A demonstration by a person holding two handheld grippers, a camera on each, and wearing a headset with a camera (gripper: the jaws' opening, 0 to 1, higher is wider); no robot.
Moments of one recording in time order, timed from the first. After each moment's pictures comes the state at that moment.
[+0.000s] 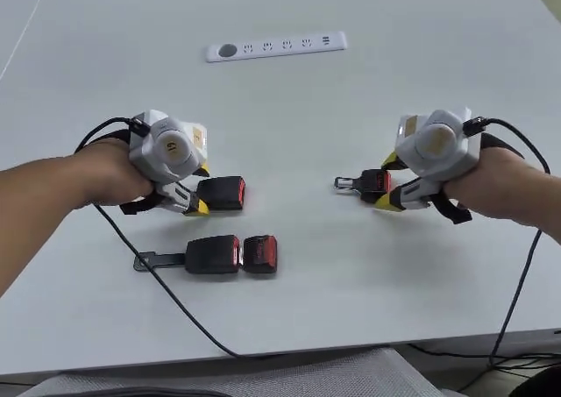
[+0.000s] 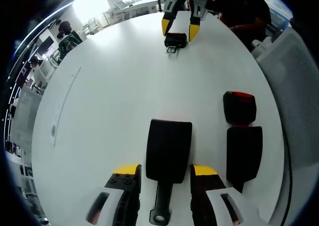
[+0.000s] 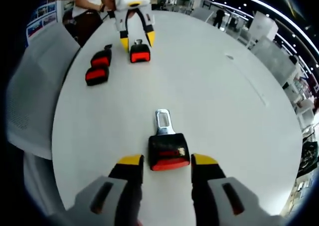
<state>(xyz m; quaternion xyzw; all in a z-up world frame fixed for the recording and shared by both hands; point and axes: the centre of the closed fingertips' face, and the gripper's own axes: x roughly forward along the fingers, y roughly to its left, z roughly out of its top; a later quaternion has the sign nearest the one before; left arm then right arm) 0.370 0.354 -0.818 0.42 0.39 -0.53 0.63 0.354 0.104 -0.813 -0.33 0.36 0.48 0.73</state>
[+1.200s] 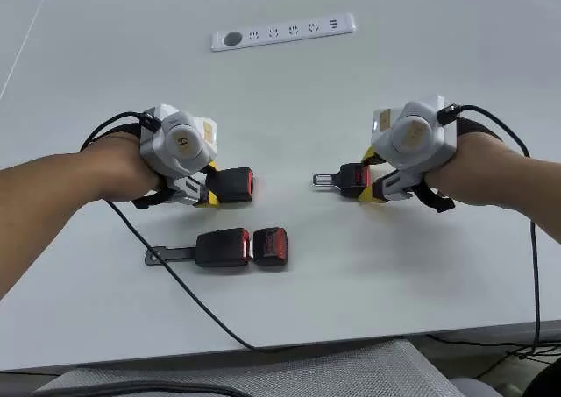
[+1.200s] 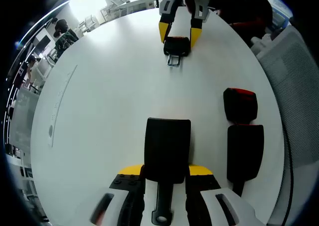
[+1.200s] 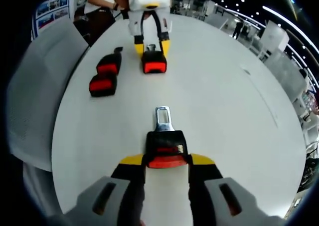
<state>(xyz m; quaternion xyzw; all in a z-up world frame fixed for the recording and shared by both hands) 0.368 0.356 -0.820 0.43 0.40 -0.53 0.62 0.349 0.166 -0.816 -0.34 0.33 0.53 0.70</state>
